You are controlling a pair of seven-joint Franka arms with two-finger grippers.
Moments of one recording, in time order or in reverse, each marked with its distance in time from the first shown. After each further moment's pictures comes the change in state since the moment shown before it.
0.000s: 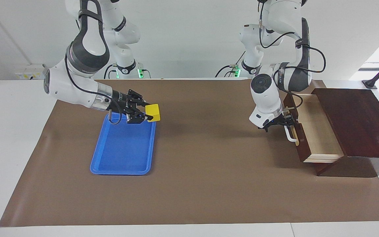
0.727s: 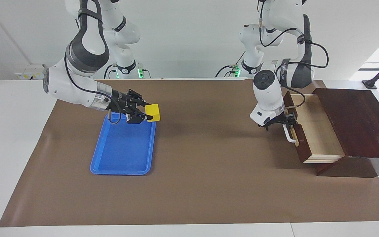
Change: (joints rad) left arm 0.008 -0.027 0.002 0.047 -0.028 -0.055 0.101; right arm 0.000 0.000 0.000 0.007 0.000 0.000 0.000
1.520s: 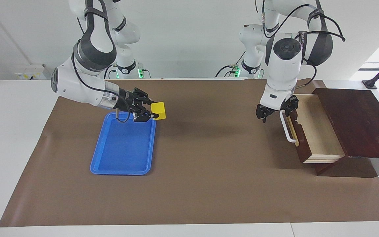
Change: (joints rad) left arm -0.029 -0.026 -0.013 0.245 -0.296 -0.144 -0.368; right arm 0.066 0.000 0.001 0.014 0.000 0.019 0.074
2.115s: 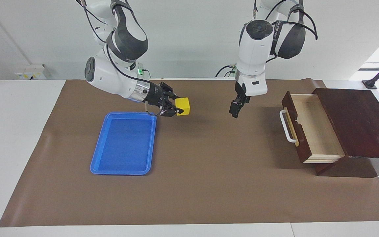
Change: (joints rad) left arm -0.156 0.004 -0.006 0.059 -0.161 -0.013 -0.884; right arm 0.177 0.005 0.001 0.026 0.000 0.138 0.169
